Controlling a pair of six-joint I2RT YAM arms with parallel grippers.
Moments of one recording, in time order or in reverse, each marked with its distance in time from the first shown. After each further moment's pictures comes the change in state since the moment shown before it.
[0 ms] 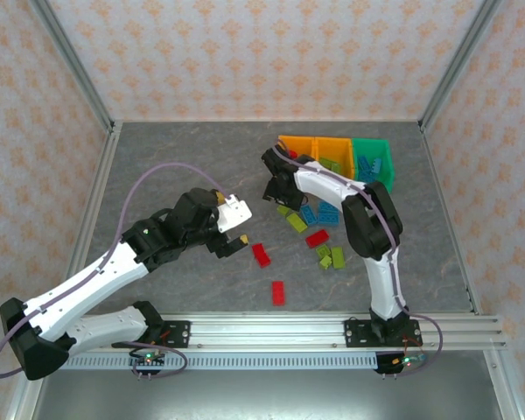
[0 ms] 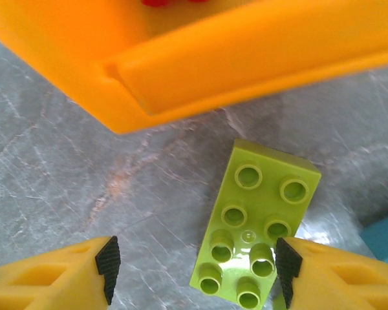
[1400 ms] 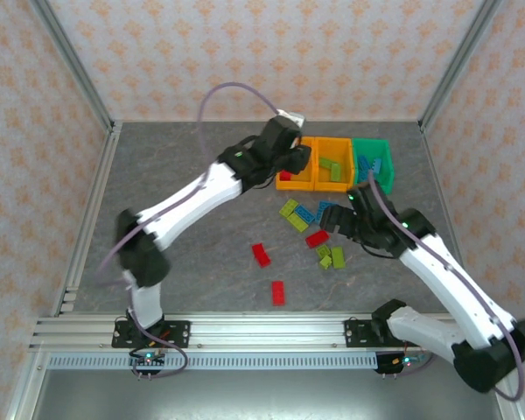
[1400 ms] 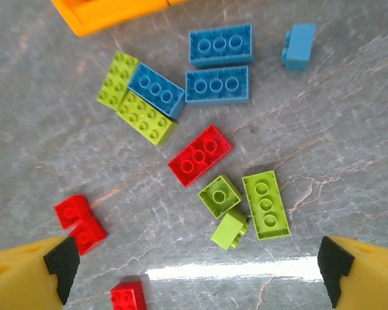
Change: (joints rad) left arm 0.001 0.737 0.801 0.097 -0.147 -0.664; right arm -0.090 -1.078 -0.639 -0.212 0.036 -0.149
